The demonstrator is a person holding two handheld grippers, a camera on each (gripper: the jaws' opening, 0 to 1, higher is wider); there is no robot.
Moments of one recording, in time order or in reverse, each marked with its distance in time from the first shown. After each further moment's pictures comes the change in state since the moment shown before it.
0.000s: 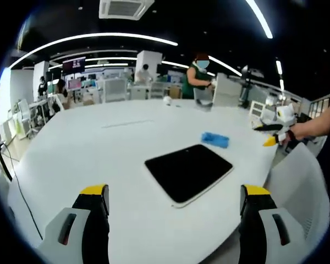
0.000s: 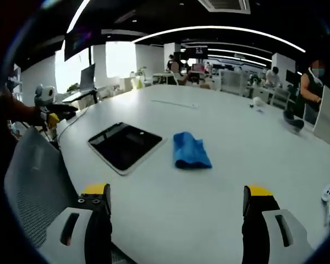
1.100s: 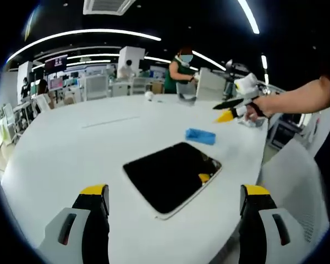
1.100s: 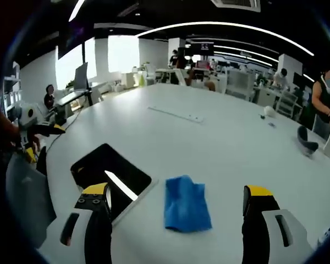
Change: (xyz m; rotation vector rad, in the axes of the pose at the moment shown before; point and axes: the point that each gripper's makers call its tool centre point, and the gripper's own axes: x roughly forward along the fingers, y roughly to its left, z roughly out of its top) left arm 0.039 -0.015 0.000 0.006 0.048 -0.103; right arm 0.089 -0.014 0.094 -0.013 0.002 0.020
